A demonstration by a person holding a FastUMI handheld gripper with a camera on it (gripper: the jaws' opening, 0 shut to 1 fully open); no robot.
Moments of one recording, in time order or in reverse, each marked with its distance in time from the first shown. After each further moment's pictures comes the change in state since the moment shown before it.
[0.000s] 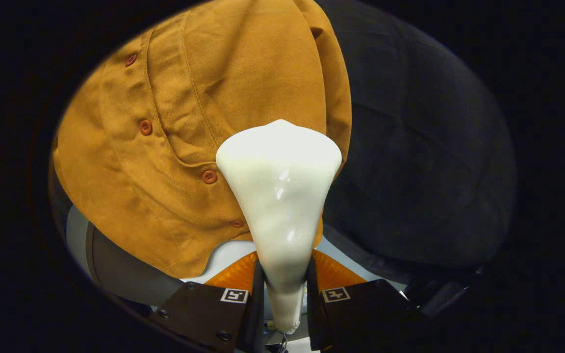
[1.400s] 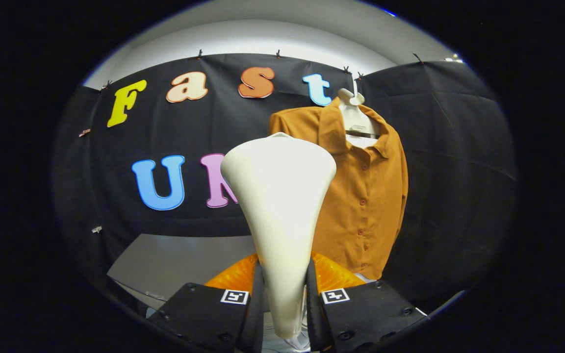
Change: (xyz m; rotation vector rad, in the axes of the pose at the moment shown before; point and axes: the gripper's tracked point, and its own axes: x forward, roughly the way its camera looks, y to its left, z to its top) arm -0.332 0.316 0.040 -0.157 -0.563 0.193
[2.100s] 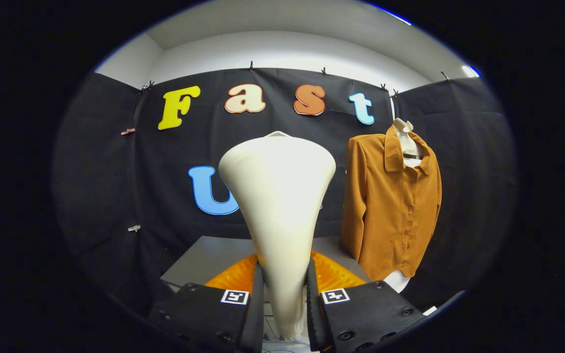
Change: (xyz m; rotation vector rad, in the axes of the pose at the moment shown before) arm -0.094 0.130 0.008 -0.037 -0.080 0.171
